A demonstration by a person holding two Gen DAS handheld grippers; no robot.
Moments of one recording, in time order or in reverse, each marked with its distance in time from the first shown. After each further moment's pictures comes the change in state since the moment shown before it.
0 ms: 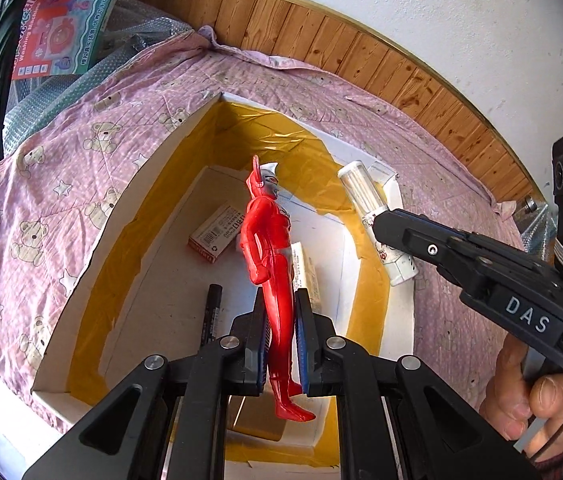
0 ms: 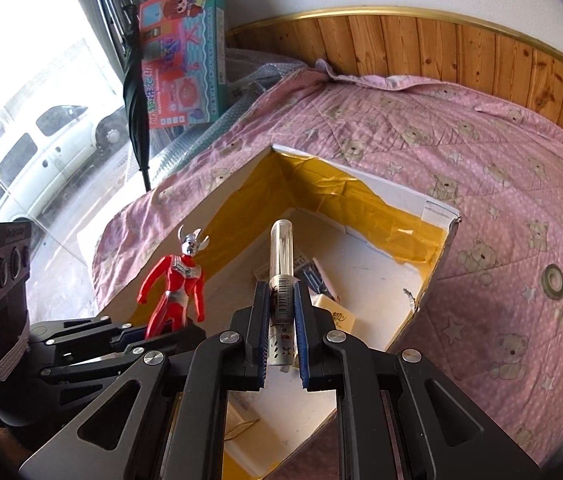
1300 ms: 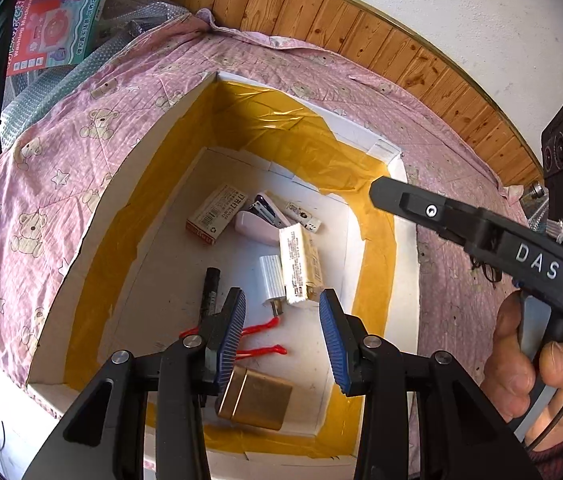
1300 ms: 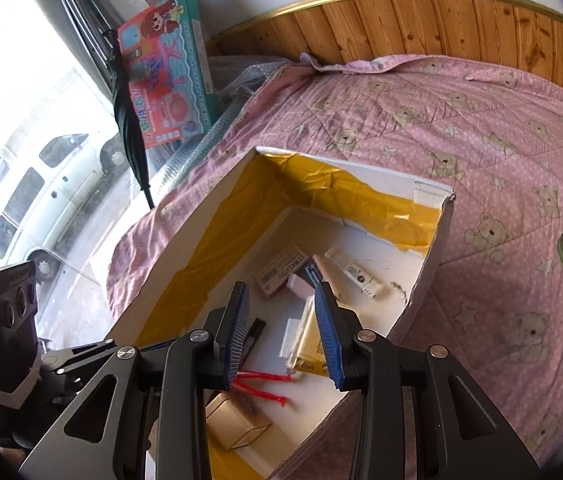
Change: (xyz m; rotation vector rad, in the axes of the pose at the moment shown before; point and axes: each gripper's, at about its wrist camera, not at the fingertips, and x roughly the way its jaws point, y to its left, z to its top) left arm 0.005 -0.008 -0.006 0.003 0.064 0.015; right arm -0.003 -0.021 -0.008 0.133 -0.012 0.084
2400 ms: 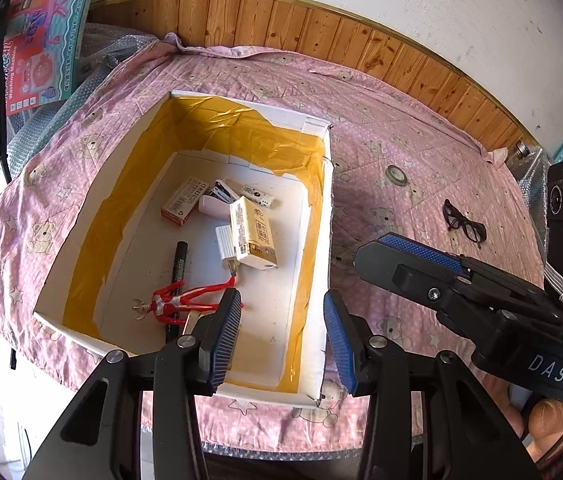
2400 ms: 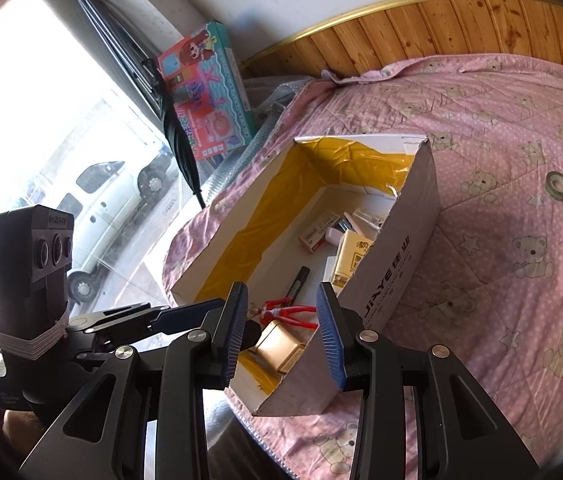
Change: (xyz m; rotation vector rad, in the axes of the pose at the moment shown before) left arm -0.042 -0.068 -0.043 0.128 -0.012 0.044; right arm -0.088 0.003 -0.080 0.052 -0.096 0.143
